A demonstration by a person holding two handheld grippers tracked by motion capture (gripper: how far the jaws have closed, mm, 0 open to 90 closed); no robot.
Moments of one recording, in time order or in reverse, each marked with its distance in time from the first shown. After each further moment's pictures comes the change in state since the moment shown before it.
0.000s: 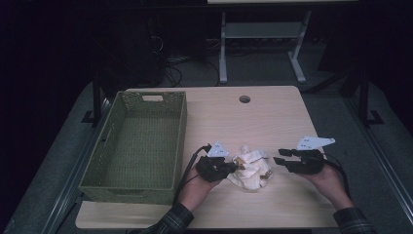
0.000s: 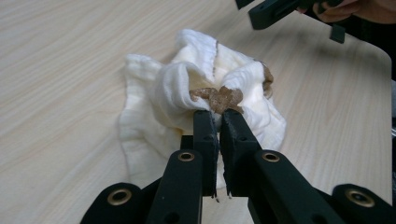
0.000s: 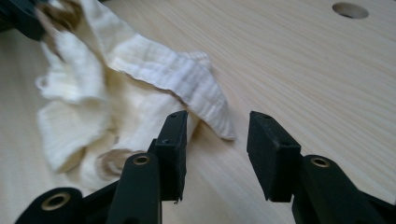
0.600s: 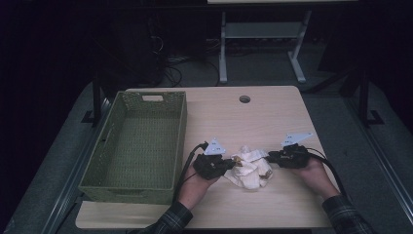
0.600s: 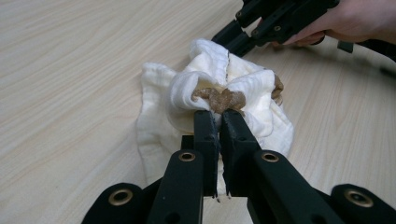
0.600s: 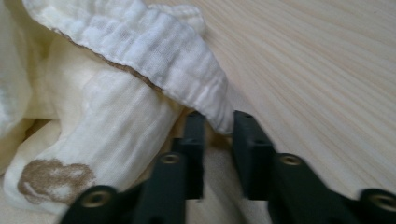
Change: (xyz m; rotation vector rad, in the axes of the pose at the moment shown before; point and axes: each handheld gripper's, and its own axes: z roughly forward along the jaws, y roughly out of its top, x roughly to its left) left arm 0.004 0.002 -0.005 -0.032 0.025 -0.008; right arm -0.016 -0.001 0.049 0.149 0.044 0.014
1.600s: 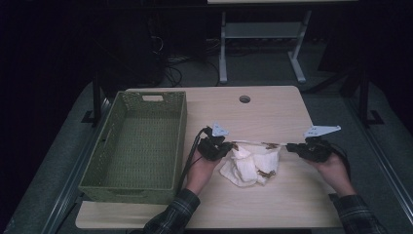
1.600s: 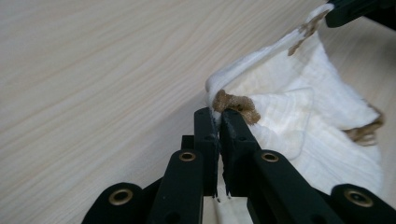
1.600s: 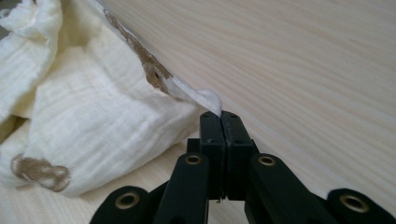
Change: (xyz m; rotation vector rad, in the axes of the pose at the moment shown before) left arm 0.037 0.027 0.031 0.059 0.173 -0.039; right arm -0.029 -0.007 -0.051 -0.068 -0.113 0.104
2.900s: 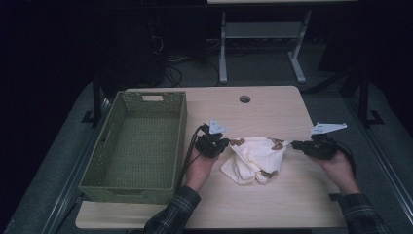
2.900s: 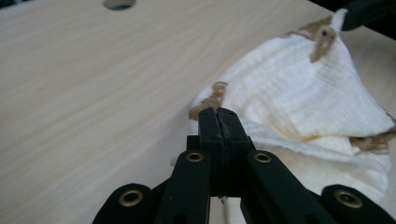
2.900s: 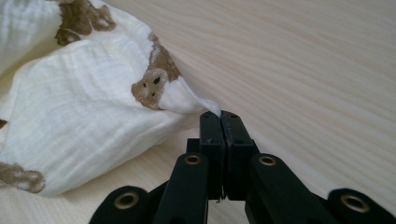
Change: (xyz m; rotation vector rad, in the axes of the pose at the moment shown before) left arm 0.006 0.008 -0.013 -0.049 0.056 -0.016; right arm -0.016 -0.002 -0.008 -0.002 -0.036 0.019
